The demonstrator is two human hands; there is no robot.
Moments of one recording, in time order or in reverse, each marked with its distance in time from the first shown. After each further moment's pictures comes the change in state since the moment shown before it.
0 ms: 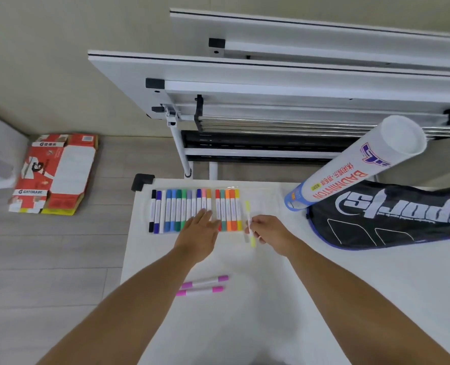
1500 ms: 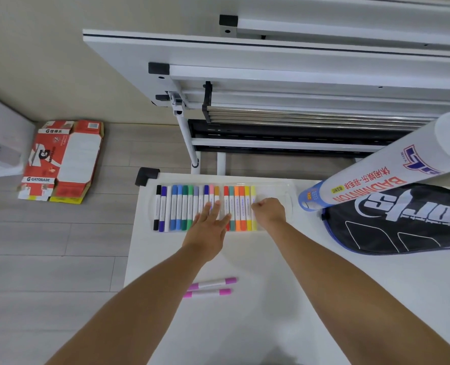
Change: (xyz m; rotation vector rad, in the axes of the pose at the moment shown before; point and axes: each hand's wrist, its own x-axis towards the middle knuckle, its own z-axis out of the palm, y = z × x) left_hand 0.018 -0.002 0.009 -0.010 -0.079 -0.051; right_hand 0.069 -0.026 0.024 -0.345 0.277 0.044
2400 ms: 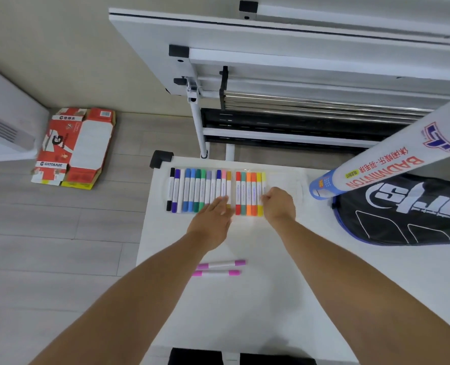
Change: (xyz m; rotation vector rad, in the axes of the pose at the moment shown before) left_hand -0.026 -0.010 0.005 0.002 0.032 0.064; right_hand -0.030 0.004 0.013 -0.183 0.173 -0.145
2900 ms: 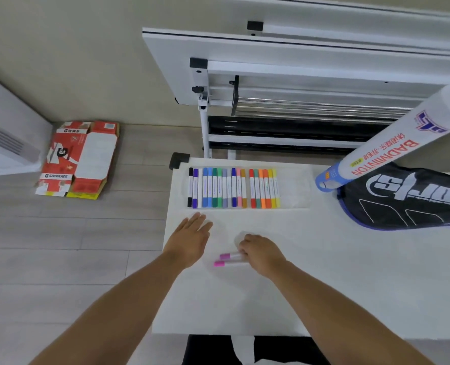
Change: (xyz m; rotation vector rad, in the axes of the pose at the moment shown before) left_hand -0.106 -0.082 0.026 -0.025 0.020 -0.046; right_hand -0.138 0.000 0.068 -0.502 -0.329 -0.681
